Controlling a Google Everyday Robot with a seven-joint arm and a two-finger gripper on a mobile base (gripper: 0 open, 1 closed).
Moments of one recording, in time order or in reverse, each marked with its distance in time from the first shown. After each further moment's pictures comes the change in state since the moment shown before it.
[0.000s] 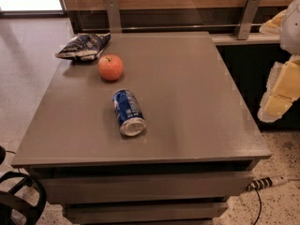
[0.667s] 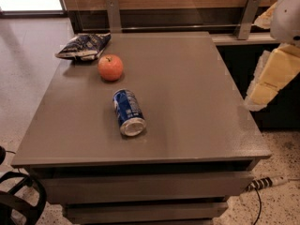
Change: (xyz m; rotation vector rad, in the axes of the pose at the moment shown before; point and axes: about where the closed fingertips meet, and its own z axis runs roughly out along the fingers) arm -0.020 -0.011 -0.001 0.001 -0.030 0.056
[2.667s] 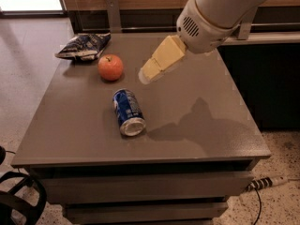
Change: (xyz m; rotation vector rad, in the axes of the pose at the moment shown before) arm -0.126 0.001 0.084 -0.135 -0.099 0.633
